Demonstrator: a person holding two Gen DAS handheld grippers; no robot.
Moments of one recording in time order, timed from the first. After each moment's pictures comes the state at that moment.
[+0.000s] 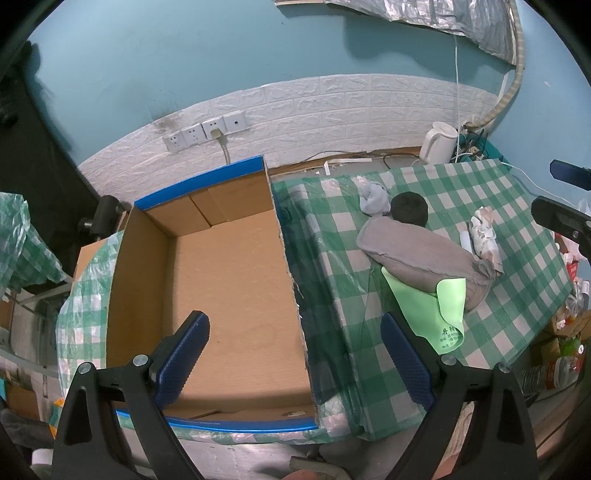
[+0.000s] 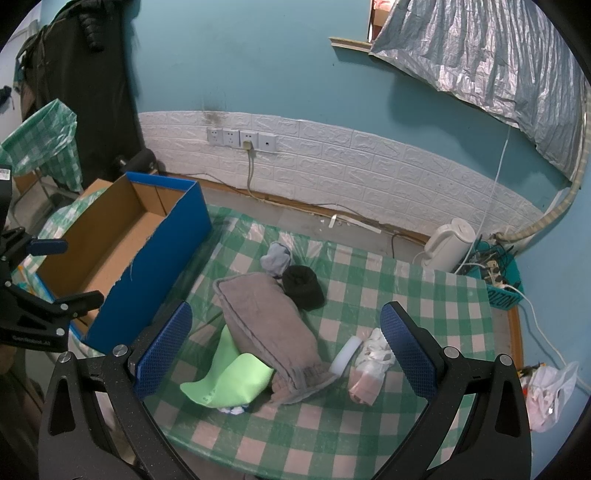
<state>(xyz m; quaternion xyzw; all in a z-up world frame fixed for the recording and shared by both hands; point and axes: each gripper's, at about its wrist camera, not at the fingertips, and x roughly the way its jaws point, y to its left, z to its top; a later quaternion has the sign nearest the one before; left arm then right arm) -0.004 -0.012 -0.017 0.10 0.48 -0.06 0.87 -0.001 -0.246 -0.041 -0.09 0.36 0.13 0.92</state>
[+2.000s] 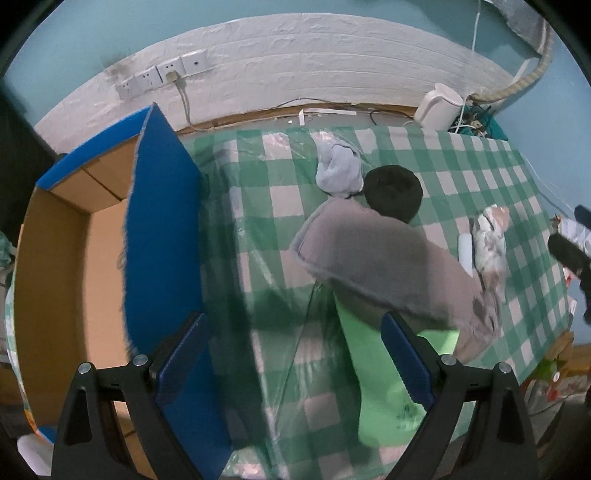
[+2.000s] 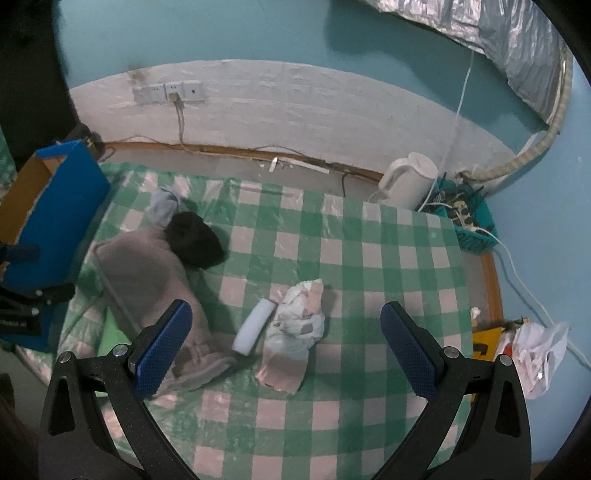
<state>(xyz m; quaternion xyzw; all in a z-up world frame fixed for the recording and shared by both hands) 0.085 -0.086 -0.095 0.05 0.59 -0.08 0.80 0.059 -0.342 -0.112 -0.08 0.47 0.03 0.88</state>
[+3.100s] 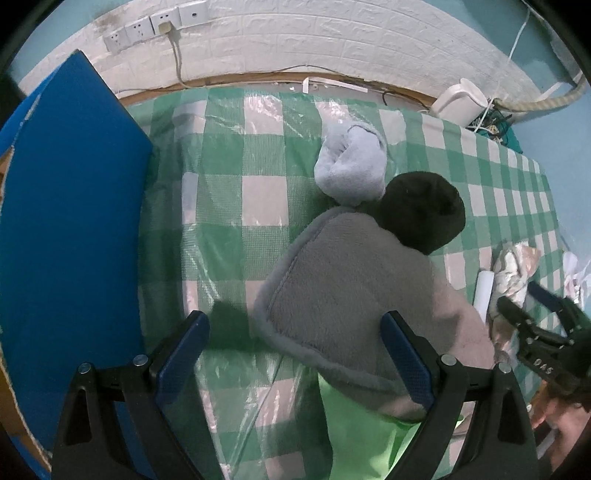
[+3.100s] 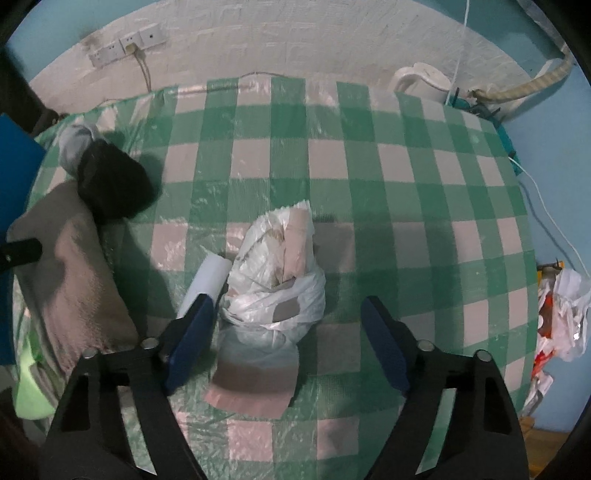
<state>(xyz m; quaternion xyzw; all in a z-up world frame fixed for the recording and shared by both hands) 0.147 -0.101 -0.153 -0.01 0.65 -0.07 0.75 0.102 -0.374 -0.219 -0.02 0.57 0.01 0.82</state>
